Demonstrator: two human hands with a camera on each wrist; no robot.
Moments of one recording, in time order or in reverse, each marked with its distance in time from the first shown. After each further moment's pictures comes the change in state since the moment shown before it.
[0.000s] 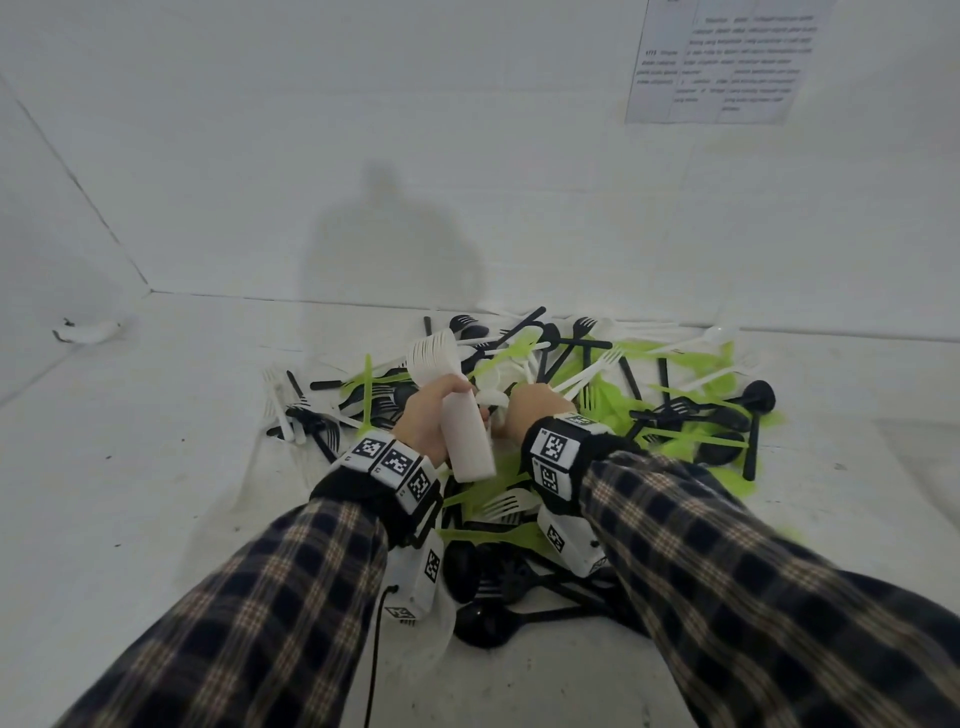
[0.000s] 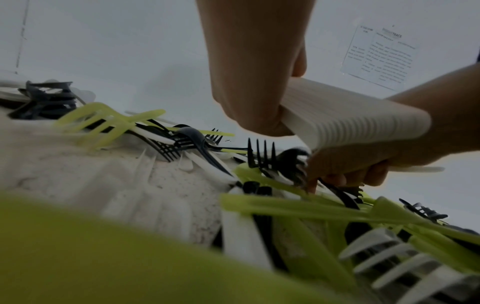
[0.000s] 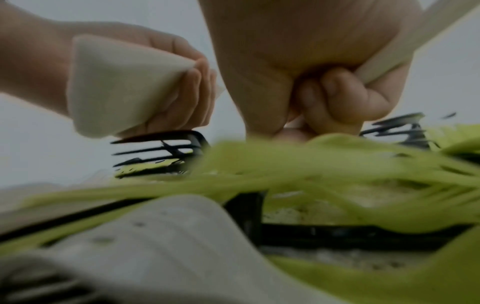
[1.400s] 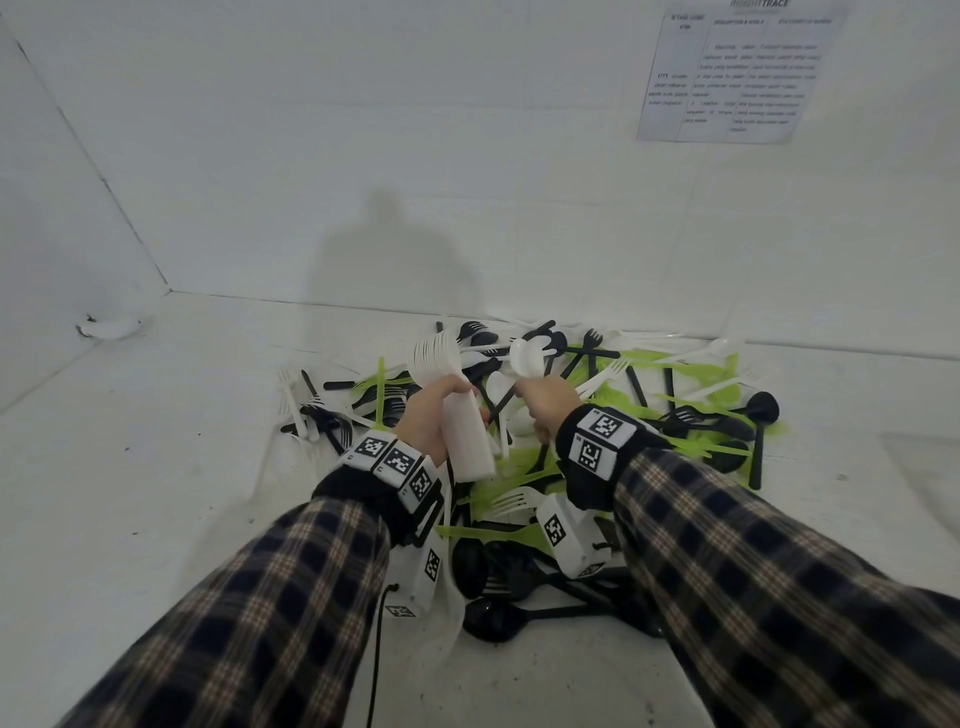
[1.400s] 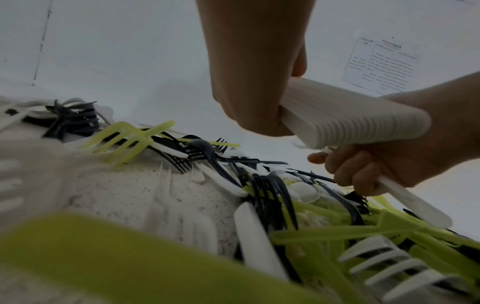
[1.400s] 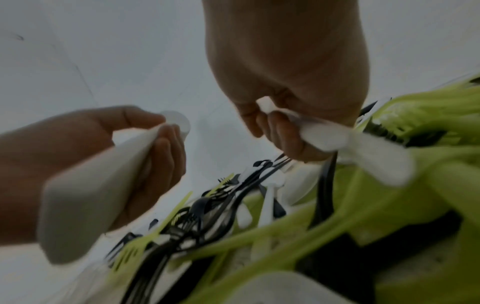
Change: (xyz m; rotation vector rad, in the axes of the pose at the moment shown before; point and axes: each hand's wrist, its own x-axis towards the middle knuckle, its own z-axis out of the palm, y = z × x) left_hand -0.008 0.004 -0.009 0.006 0.000 0.075; right_hand -0.010 0.006 -0.018 0.819 -0.088 0.089
